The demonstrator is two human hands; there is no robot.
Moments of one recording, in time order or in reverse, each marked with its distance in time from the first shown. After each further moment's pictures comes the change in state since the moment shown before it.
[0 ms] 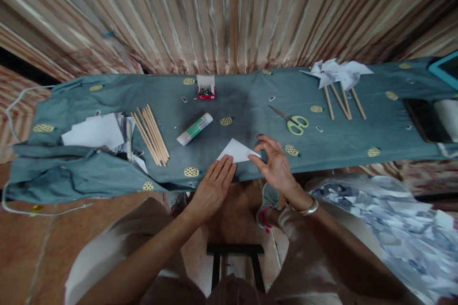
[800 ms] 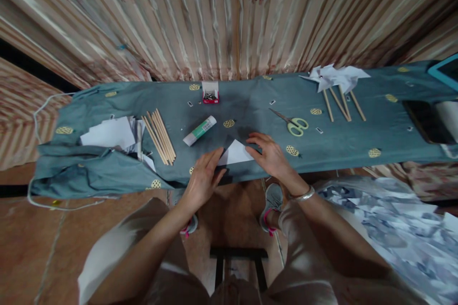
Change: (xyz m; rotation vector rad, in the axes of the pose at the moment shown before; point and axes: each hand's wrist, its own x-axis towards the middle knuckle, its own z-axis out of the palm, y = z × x) left_hand 0.005 -0.030 -0.018 -0.453 0.223 -0.306; right_hand 0.032 -0.004 0.001 0.051 -0.119 -0.086
